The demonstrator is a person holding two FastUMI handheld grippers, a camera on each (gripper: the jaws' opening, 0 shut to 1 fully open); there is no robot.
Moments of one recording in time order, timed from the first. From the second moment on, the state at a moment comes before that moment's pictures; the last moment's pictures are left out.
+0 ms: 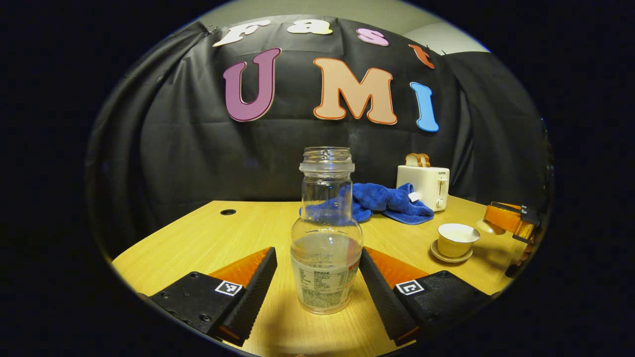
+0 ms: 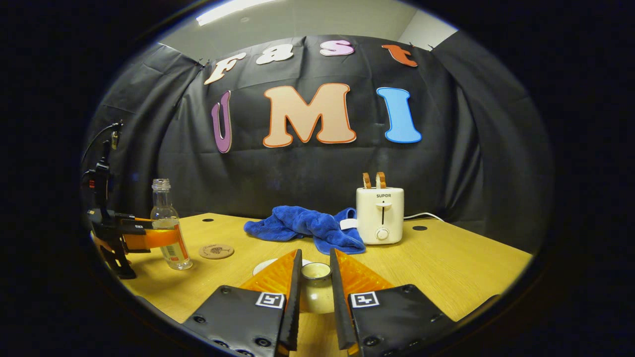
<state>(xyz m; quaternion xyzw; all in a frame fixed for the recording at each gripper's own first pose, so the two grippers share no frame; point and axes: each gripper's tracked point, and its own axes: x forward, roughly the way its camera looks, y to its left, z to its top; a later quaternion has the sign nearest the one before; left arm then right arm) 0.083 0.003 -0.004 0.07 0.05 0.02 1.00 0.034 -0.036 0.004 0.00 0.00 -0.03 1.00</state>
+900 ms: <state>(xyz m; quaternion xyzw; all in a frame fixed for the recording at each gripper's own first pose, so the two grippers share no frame) 0.102 -0.006 -0.021 0.14 0.10 0.00 0.99 0.018 -0.071 0.006 0.00 0.00 -0.08 1.00</state>
